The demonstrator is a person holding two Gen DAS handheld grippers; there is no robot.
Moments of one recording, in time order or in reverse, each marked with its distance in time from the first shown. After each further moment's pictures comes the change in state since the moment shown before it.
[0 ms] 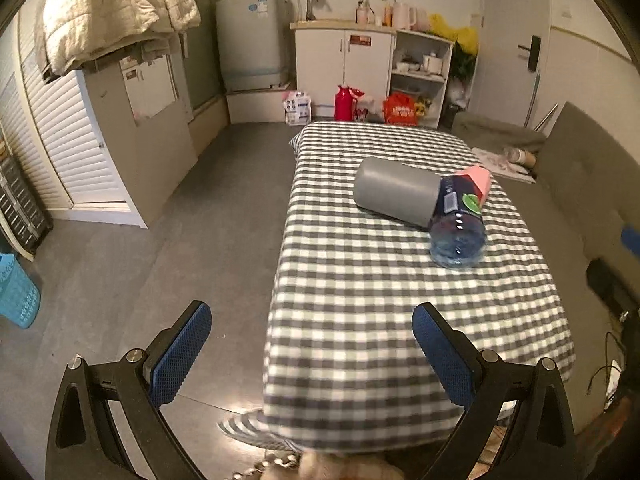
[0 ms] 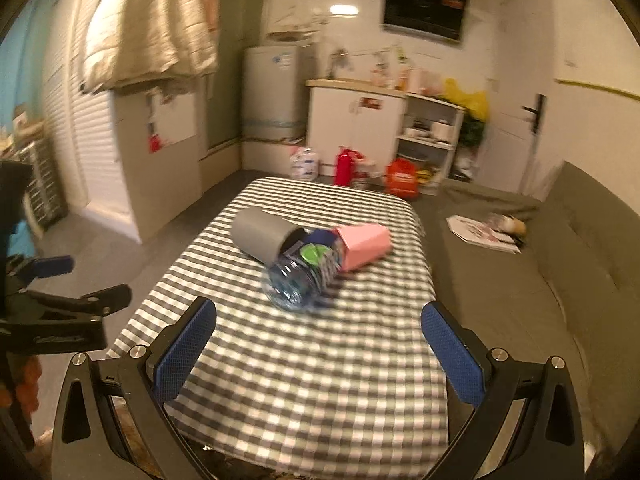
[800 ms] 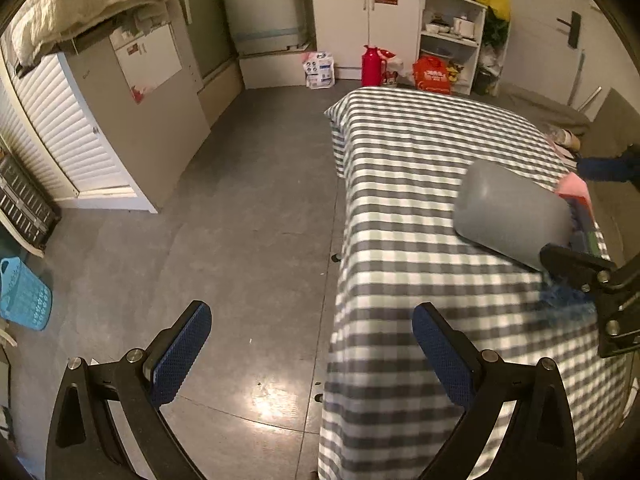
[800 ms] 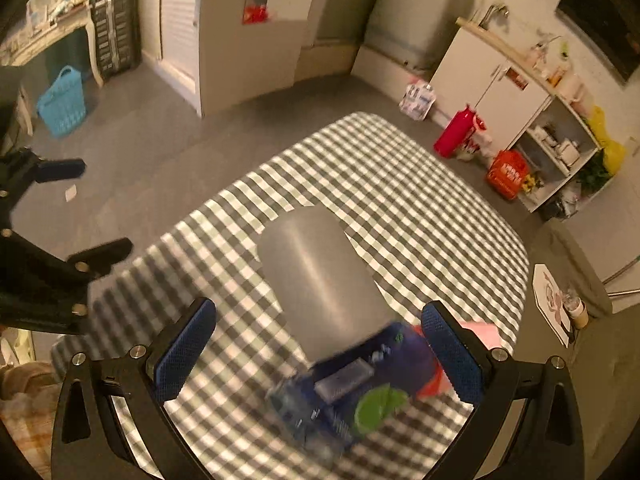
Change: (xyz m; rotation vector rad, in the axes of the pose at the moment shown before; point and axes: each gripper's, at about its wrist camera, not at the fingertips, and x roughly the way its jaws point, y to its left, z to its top) left arm 0.125 0.055 0.065 -0.002 0.150 0.075; right arm 0.234 0.065 0.079 -0.435 0.397 0.232
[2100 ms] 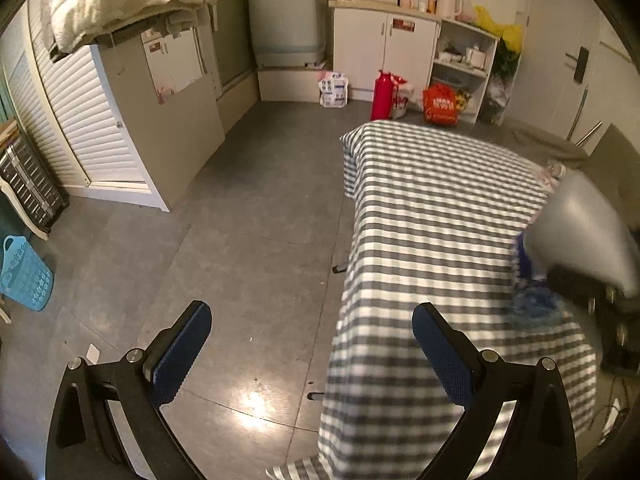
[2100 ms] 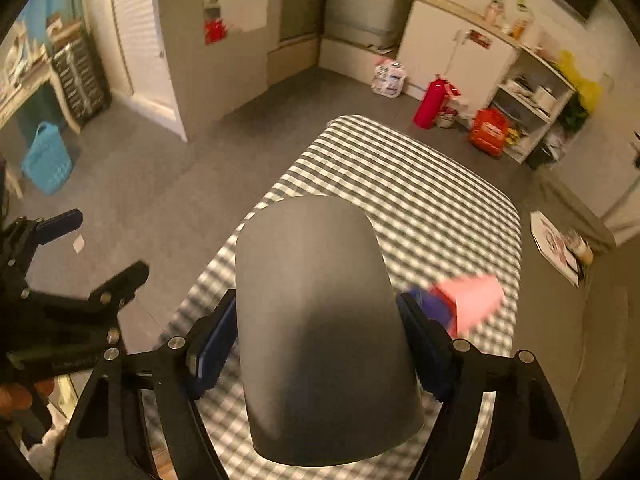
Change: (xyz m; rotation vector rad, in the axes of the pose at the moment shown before) left arm -0.073 0.023 -0.011 -0.083 -0.066 -0.016; right arm -0.087 0.031 -0.010 0.284 -0.012 -0.005
